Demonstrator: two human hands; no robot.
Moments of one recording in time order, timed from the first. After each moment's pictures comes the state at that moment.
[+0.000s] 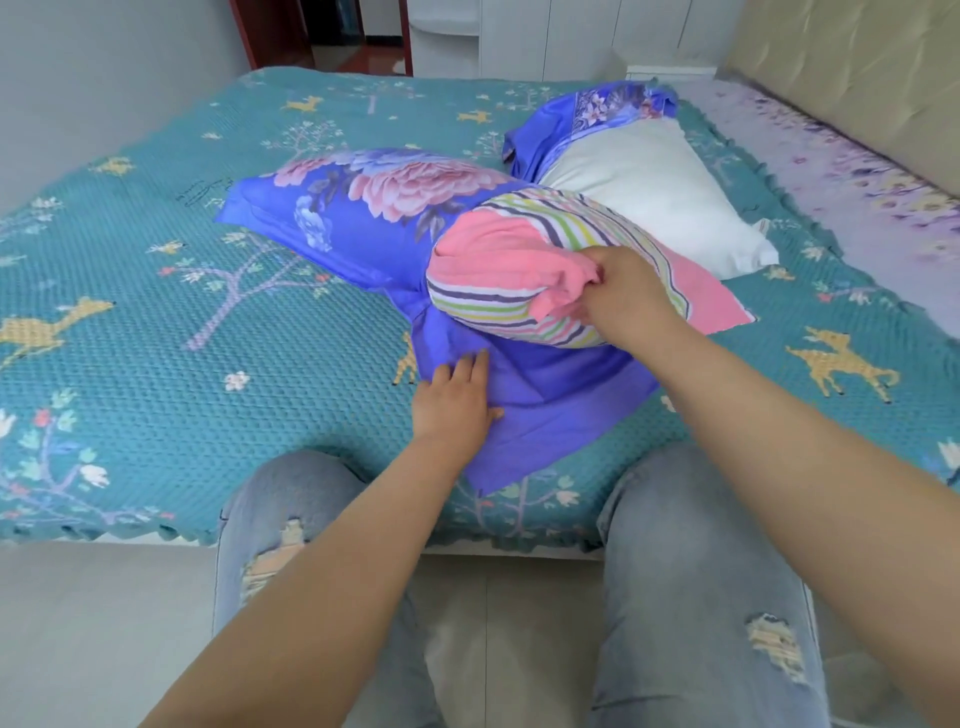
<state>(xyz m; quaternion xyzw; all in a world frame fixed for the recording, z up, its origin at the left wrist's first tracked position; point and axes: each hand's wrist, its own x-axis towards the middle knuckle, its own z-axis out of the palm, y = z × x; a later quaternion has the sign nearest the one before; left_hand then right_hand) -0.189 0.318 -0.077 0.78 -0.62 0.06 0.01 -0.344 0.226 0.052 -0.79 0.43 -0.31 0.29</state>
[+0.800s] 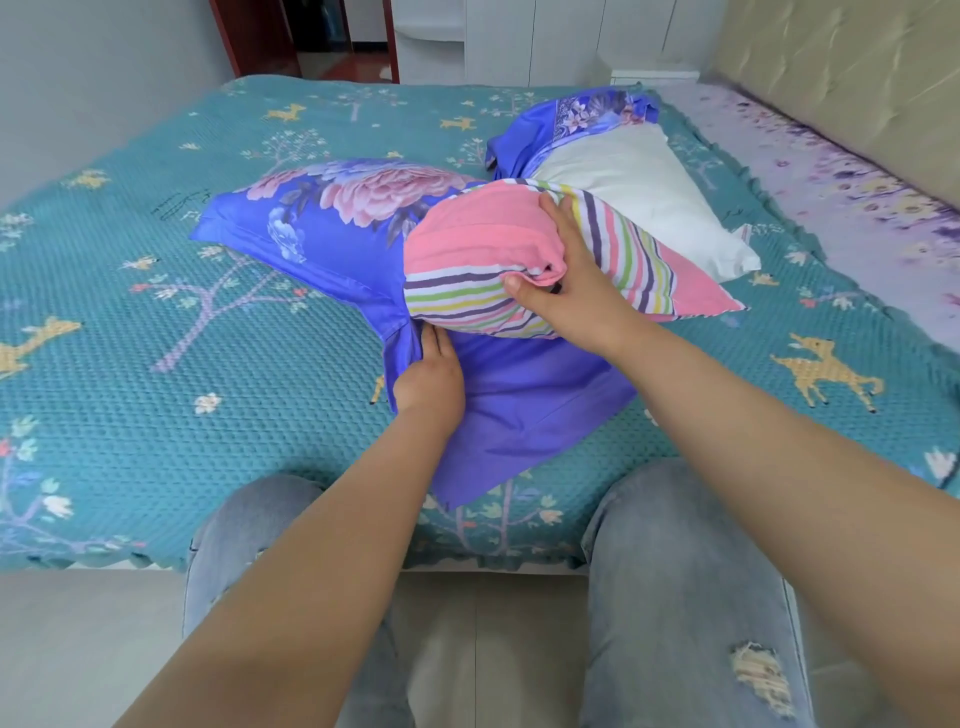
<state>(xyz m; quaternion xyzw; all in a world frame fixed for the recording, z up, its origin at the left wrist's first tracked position) -0.174 0.259 -0.073 0.84 -0.53 0.03 0.04 -0.332 0.211 0.051 -0.80 0.32 -0.36 0.35</state>
